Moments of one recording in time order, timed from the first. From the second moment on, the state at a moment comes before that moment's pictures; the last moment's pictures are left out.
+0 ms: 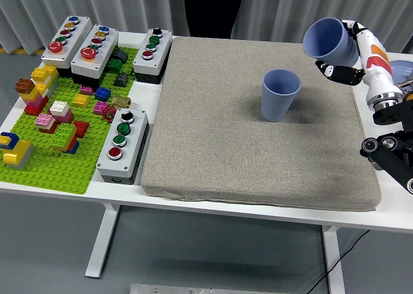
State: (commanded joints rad) left arm -0.10 0.10 -0.89 -0.18 0.54 0.01 0.24; right arm 0.74 -0.32 0.74 1.04 -1.28 -0.65 0.03
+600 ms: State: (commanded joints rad) left arm -0.11 0.10 -0.88 -0.18 0.54 0.01 0.23; right arm 0.60 -0.25 0.94 1.05 -0.70 -0.65 0.07
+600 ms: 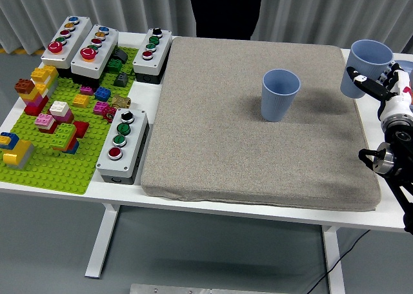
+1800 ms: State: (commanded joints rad) left arm -0.11 0.09 -0.88 -0.18 0.54 0.00 0.24; right arm 0.50 -0.19 0.83 1.01 -0.64 -0.65 0.32
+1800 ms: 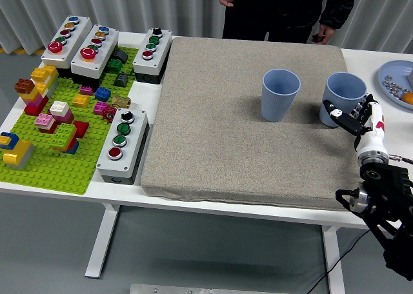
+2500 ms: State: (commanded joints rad) left arm -0.11 0.09 -0.87 -0.18 0.54 0.00 0.24; right arm 0.49 -0.18 0.82 1.00 -0.62 -0.65 0.33
